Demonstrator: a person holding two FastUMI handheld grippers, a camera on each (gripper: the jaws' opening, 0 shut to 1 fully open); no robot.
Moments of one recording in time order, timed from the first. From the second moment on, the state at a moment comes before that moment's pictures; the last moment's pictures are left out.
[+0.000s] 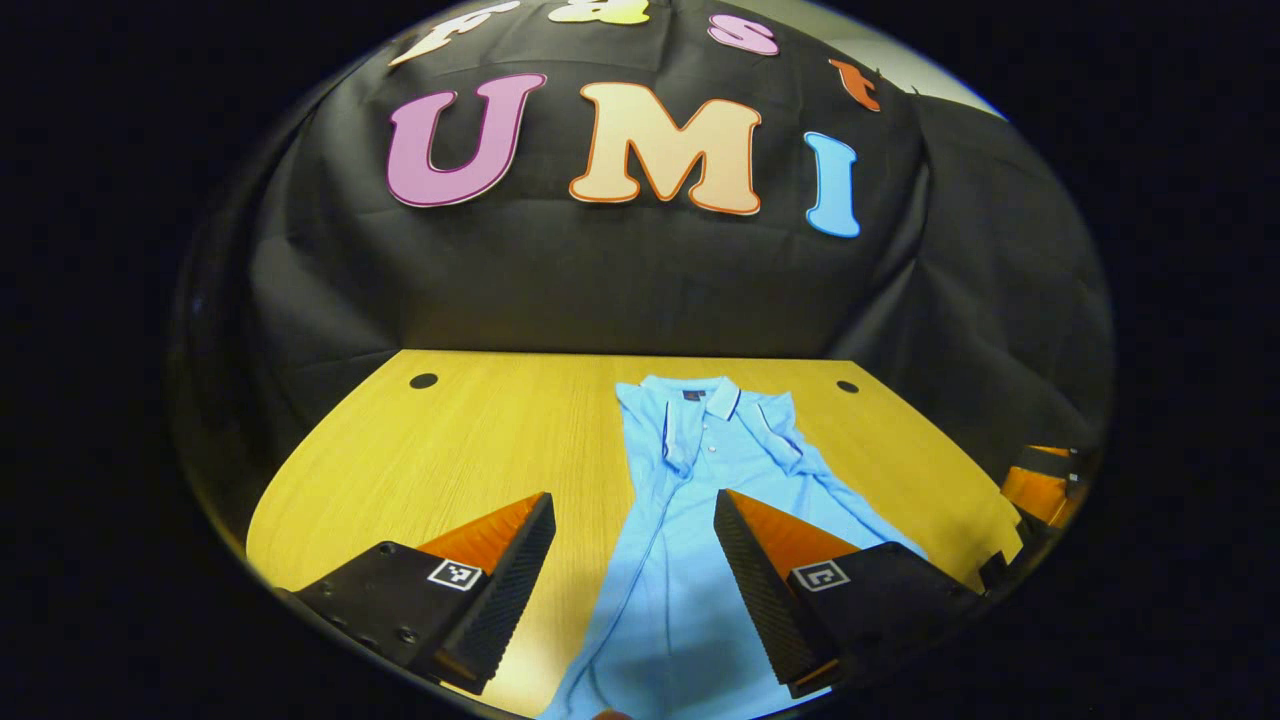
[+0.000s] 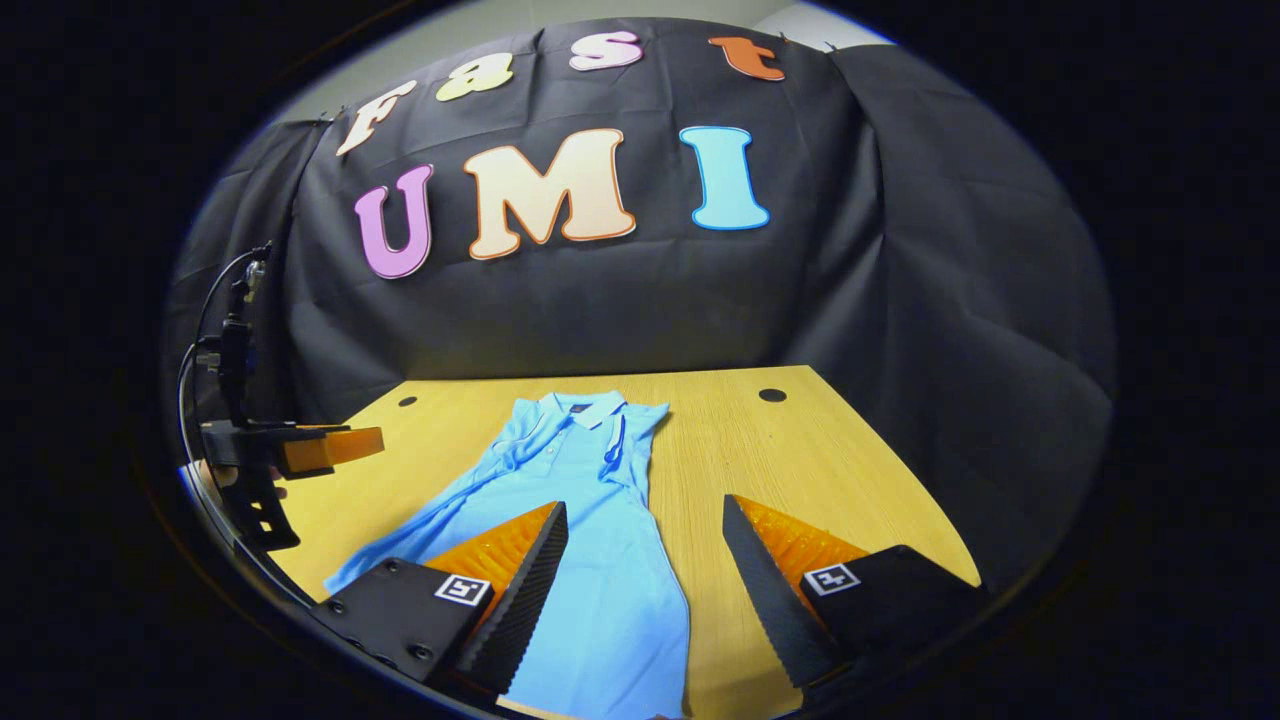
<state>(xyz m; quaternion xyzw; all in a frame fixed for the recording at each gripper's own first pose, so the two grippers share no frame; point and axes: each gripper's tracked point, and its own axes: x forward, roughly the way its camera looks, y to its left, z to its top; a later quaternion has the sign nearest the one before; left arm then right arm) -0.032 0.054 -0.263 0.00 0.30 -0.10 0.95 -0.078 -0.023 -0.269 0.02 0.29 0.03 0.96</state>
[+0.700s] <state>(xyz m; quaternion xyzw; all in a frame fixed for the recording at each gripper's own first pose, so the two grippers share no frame) -0.168 0.068 -0.347 0.02 0.41 -0.09 0.91 -0.160 -0.020 -0.334 -0.01 0.37 0.03 0.93</state>
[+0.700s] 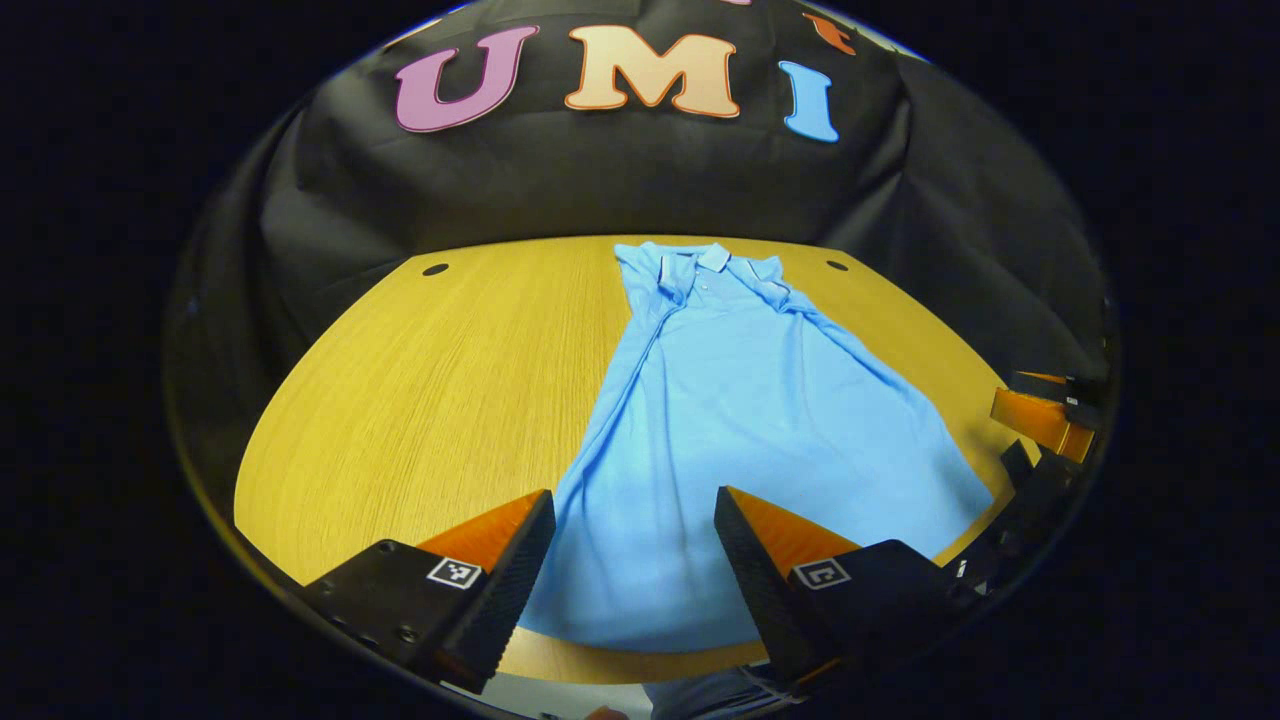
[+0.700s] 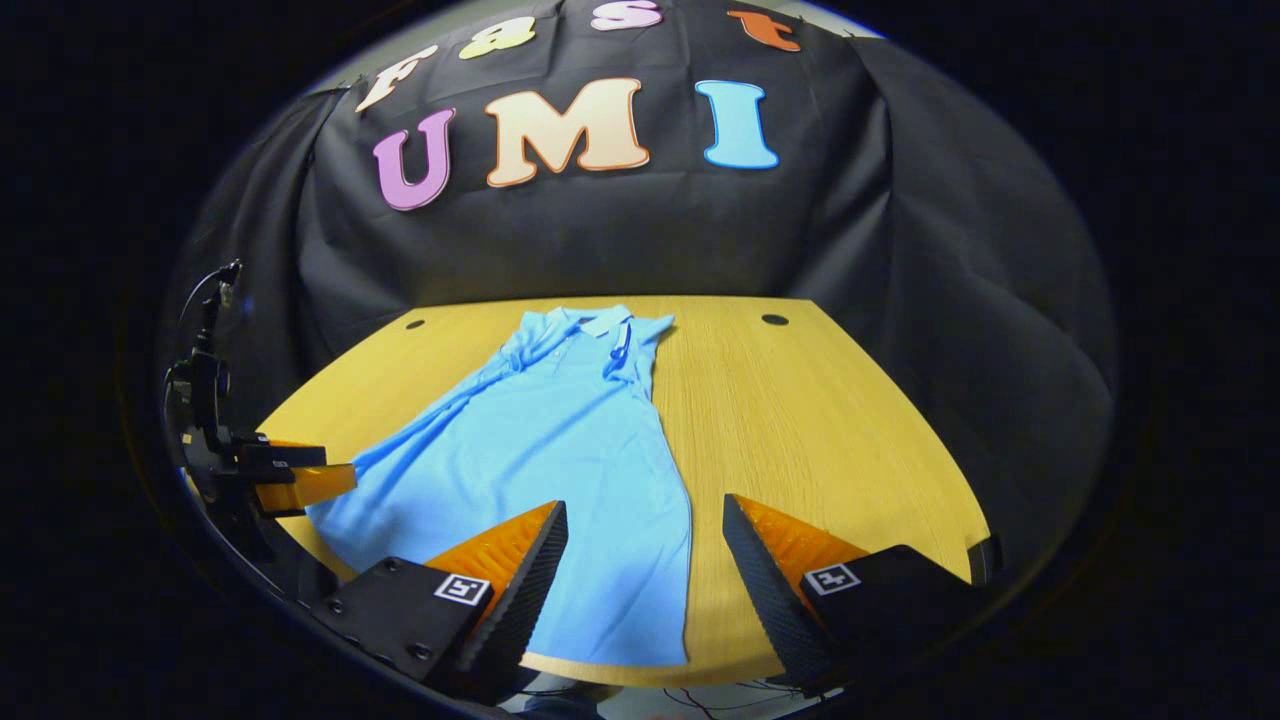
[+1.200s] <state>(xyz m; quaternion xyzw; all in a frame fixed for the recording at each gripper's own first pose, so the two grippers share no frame) -0.203 0.084 -0.377 0.05 0.44 -0.07 0.89 -0.210 -0.022 -0.371 -0.01 0.43 0.03 0.90</state>
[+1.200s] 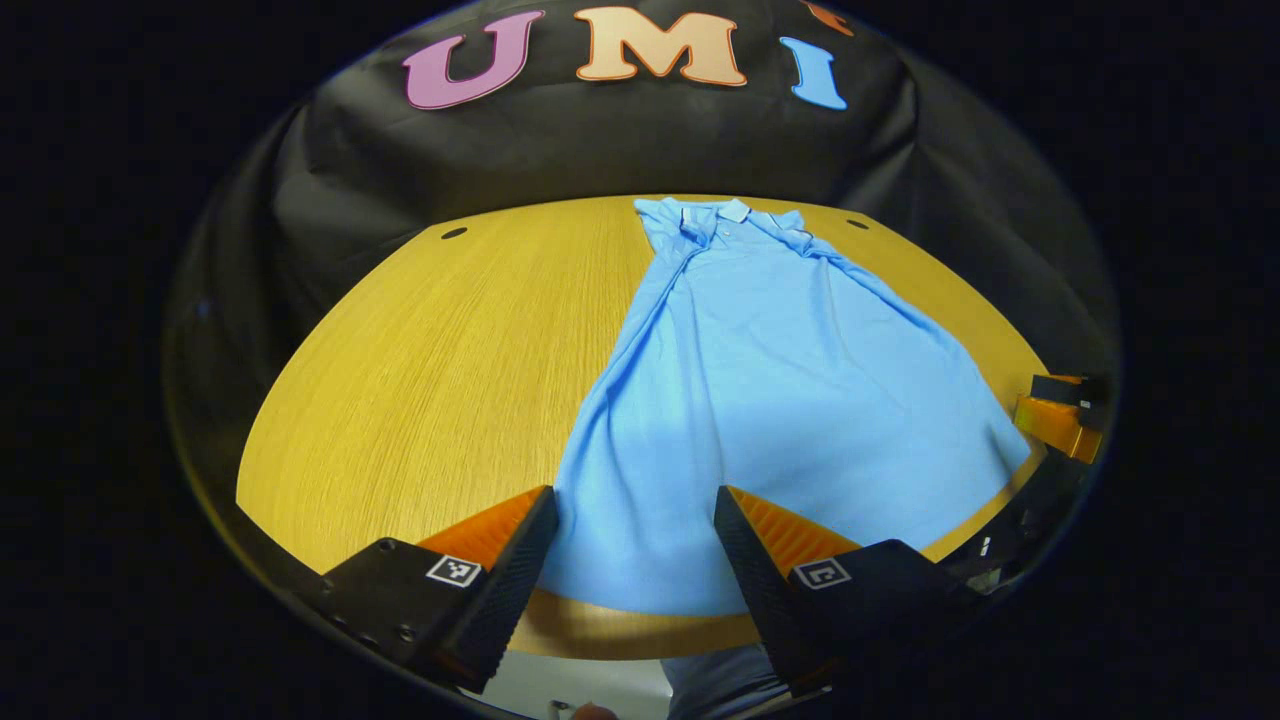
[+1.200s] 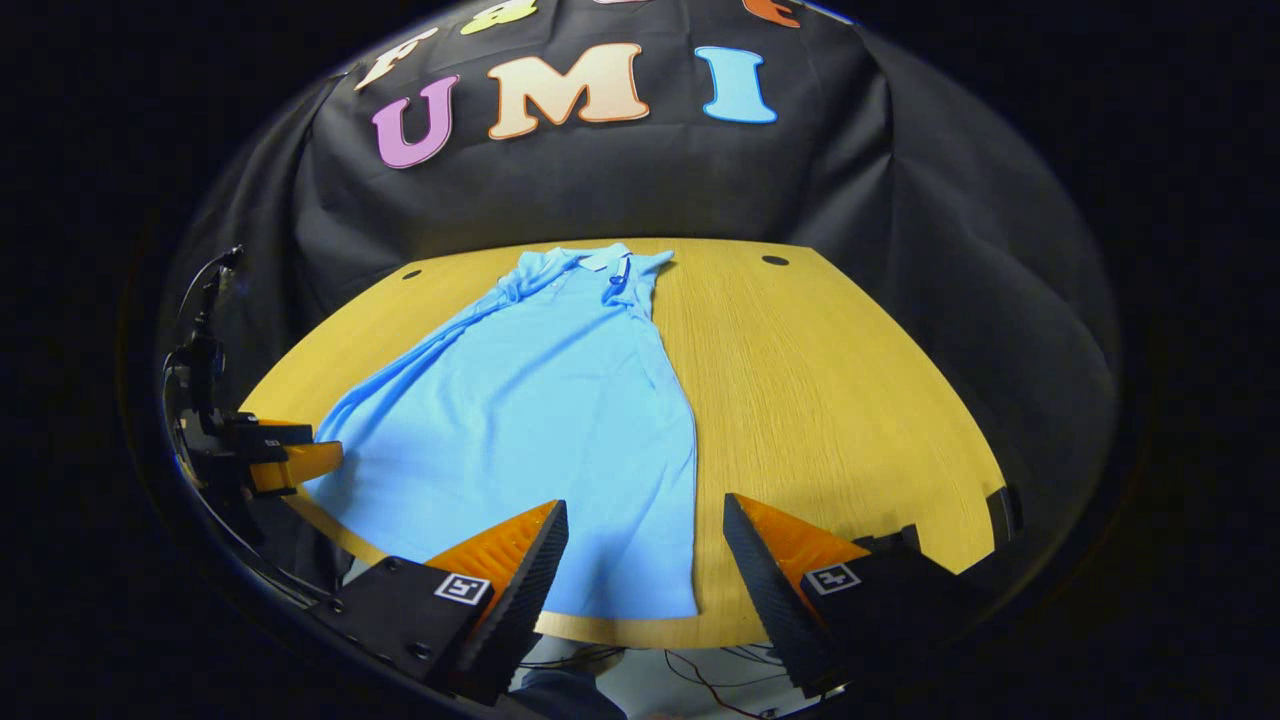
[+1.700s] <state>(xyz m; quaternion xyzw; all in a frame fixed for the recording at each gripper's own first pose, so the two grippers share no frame) -0.202 0.075 -0.378 0.04 0.41 -0.08 0.91 -0.236 -0.011 -0.406 -0.02 0.48 0.04 0.88</state>
